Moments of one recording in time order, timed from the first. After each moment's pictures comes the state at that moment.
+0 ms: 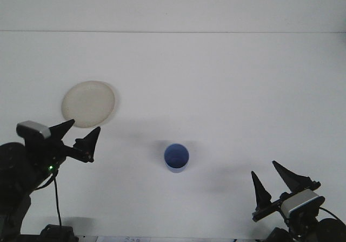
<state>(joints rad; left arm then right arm) -0.08 0.71 1.00 -0.47 0.38 -0.15 0.75 0.10 0.64 -0.66 0.29 0.07</state>
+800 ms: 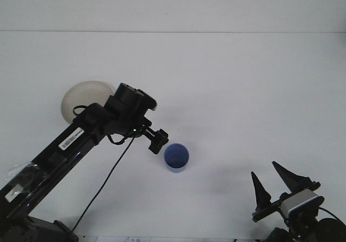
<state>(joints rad) -0.60 1.56 1.53 -0.87 0.27 0.04 0.75 0.10 0.64 -0.67 0.29 0.07</state>
